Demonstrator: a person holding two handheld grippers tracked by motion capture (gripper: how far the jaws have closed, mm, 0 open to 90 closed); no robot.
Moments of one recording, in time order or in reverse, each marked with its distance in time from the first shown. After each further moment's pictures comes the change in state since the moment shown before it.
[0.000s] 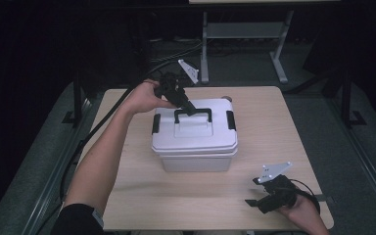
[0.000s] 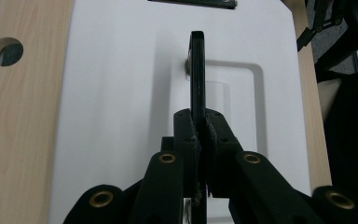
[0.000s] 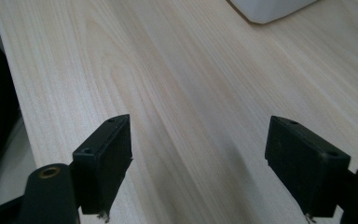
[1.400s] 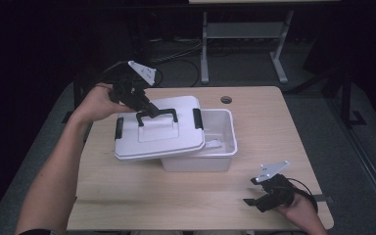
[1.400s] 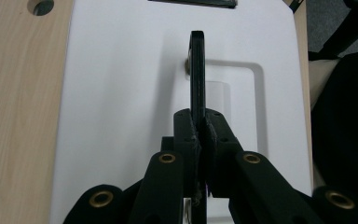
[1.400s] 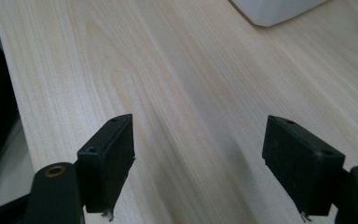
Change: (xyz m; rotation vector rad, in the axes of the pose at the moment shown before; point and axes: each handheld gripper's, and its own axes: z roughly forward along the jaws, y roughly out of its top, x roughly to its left) left arm -0.044 -0.069 -0.068 -0.011 0.097 -0.051; right arm -0.001 0.003 0.005 0.001 0.011 -0.002
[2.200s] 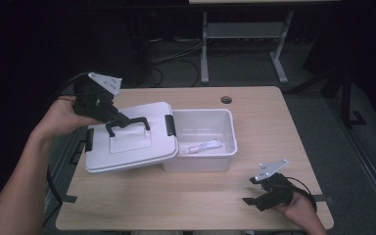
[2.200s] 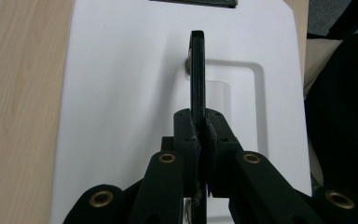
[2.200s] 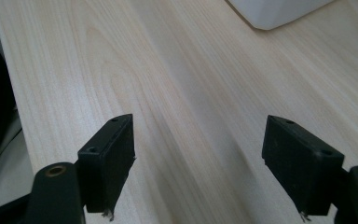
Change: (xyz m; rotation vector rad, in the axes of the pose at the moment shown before) left arm -0.032 -0.064 -0.038 0.008 0.062 -0.069; right arm -0.002 0.003 0.001 0.003 0.007 0.003
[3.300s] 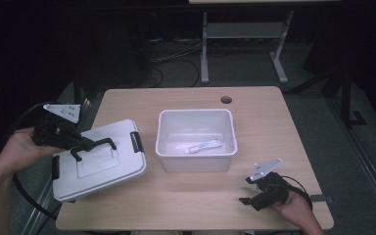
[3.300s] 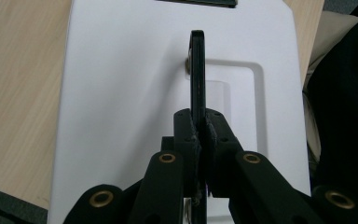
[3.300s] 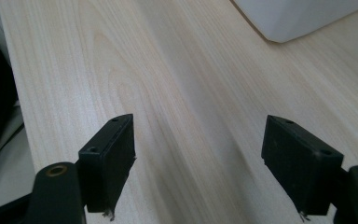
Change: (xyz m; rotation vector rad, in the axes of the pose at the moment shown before) left arm -0.034 -0.108 -0.016 0.001 0.064 -0.157; right arm 0.003 0.010 0.006 0.013 0.017 -0.031
